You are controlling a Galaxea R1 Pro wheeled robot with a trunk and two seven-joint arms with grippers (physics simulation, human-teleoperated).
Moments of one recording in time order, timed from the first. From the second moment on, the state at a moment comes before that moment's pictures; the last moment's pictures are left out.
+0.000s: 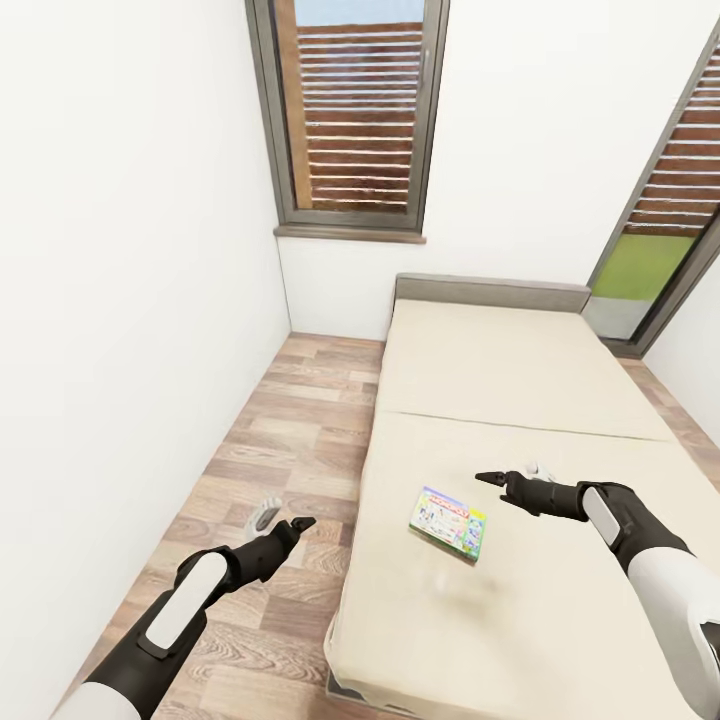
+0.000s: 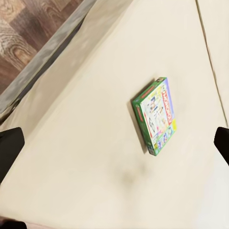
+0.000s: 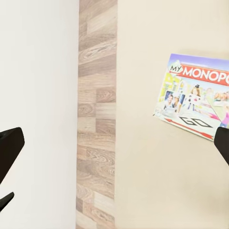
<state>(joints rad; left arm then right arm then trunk) -0.47 0.11 -0.30 -1.04 1.31 0.49 0.23 -0.89 -0.29 -0.18 -0.44 -0.27 0.73 0.73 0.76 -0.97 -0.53</state>
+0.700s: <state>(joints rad) -0.47 0.11 -0.30 -1.04 1.31 0.49 0.23 -0.89 -0.29 -0.18 -0.44 -0.27 0.73 0.73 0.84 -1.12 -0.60</state>
